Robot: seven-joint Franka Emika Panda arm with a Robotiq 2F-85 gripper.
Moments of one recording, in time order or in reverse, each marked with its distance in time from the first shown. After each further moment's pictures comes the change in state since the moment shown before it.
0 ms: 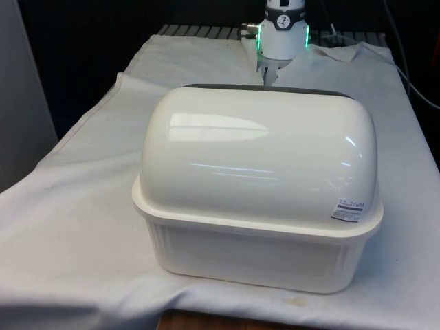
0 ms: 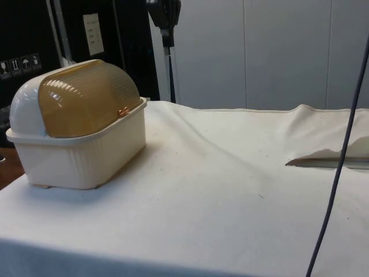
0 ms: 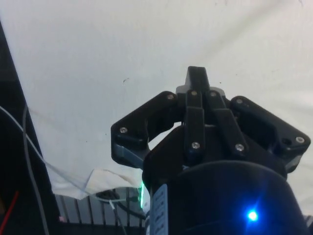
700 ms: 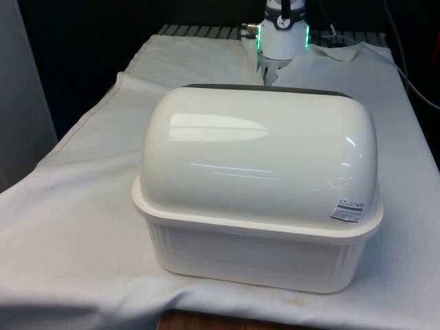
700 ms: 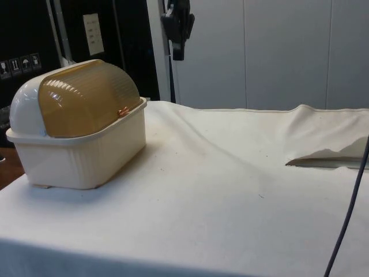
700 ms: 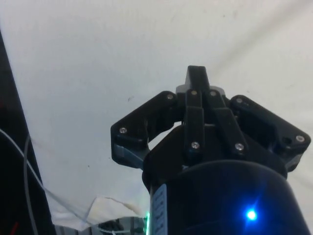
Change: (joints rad) arm 0.000 -0.120 0.001 -0.242 0.027 0.238 -0.011
